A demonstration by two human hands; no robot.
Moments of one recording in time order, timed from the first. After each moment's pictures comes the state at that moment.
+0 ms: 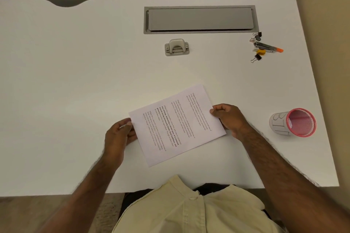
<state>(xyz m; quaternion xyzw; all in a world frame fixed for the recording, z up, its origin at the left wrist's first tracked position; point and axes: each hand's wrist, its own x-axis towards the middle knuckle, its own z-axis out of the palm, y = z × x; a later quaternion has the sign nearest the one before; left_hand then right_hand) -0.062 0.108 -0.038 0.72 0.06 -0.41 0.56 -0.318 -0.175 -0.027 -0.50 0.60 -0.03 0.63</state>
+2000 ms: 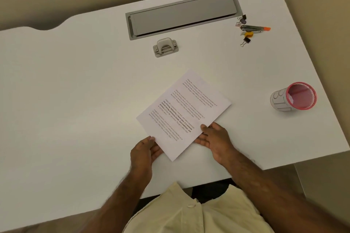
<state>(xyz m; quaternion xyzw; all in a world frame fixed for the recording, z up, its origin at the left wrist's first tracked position) -0.113 0.100 -0.024 0.69 0.15 -0.49 0.52 -0.303 -0.046 -0.027 -0.22 0.61 -0.17 0.74</state>
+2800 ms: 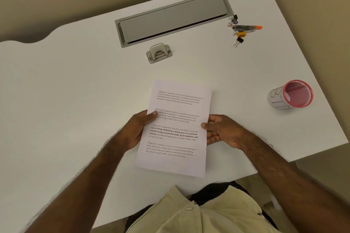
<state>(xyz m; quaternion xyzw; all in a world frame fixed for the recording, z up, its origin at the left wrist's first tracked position) -0.013 0.004 -0.025 0.55 -0.06 -0.72 0.41 -0.321 -0.113 -0.019 -0.34 0.49 0.00 0.80</state>
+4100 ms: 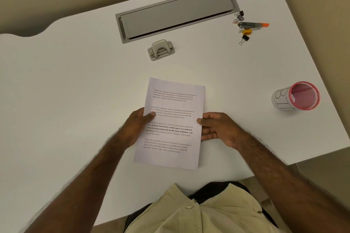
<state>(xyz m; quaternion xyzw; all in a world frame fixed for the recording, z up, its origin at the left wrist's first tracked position) 0.000 0.008 -0.057 0.62 -0.12 -0.66 0.40 -0.298 -0.114 -0.020 -0.31 0.54 -0.03 0.79</state>
